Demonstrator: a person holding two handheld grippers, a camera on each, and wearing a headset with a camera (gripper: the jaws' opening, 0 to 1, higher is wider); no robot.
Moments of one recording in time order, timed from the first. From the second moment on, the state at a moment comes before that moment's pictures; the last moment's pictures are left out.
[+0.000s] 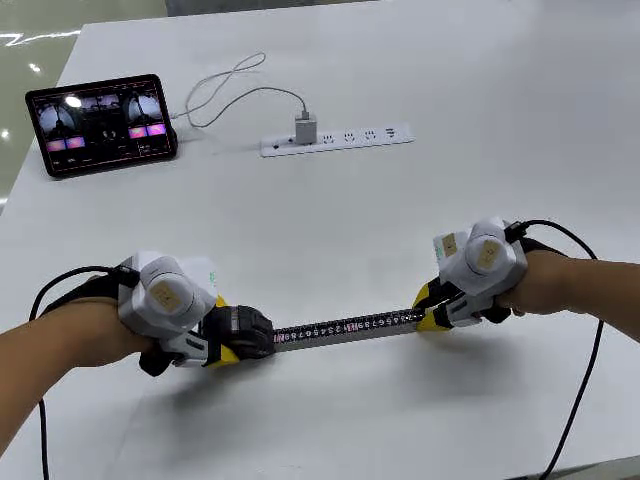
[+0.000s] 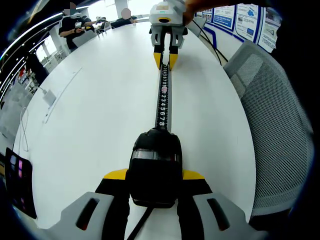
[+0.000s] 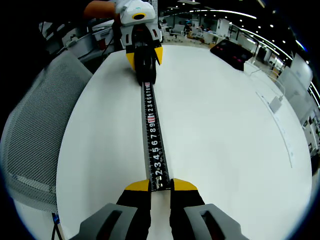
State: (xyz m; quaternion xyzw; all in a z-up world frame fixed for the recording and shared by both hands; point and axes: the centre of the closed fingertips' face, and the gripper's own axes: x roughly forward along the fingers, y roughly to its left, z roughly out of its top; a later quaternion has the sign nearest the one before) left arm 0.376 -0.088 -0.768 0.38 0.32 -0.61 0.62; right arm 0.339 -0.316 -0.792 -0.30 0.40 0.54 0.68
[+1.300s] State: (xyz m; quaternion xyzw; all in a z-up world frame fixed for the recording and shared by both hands) left arm 0.375 -0.087 -0.767 0.38 0.32 -0.61 0.62; right arm 0.335 -0.330 -0.790 -0.30 0.40 0.53 0.68
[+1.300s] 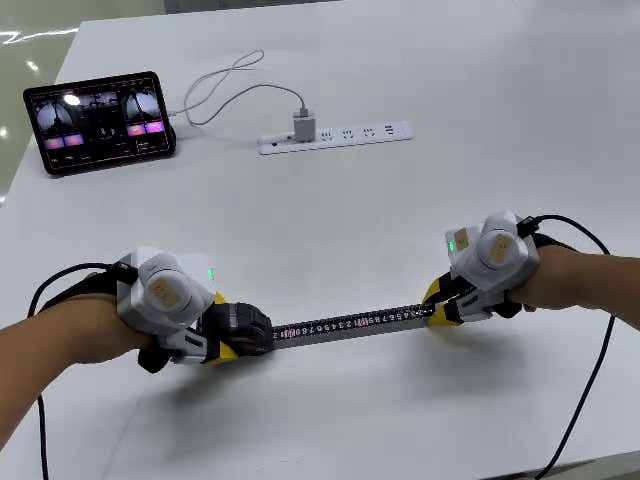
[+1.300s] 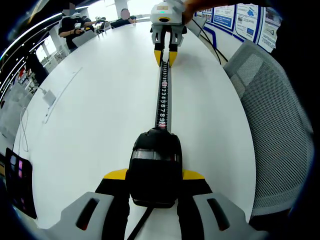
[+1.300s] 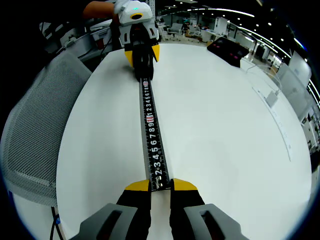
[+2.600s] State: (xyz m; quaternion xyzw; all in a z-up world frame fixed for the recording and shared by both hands) left arm 0.376 -0.087 -0.768 0.38 0.32 -0.61 0.62; right arm 0.335 -0.344 -0.791 -0.31 0.41 0.52 0.68
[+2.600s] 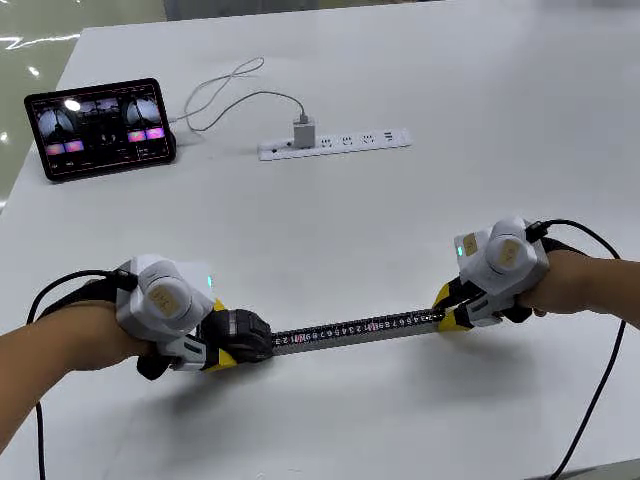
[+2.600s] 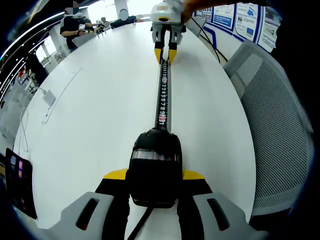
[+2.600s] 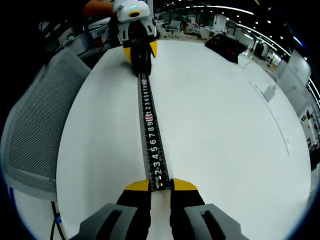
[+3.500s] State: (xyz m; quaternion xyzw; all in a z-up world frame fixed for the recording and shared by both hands) left arm 0.375 -0.089 -0.768 0.41 0.32 -0.61 0.59; right arm 0.334 -0.344 -0.793 -0.35 0.43 0.52 0.65
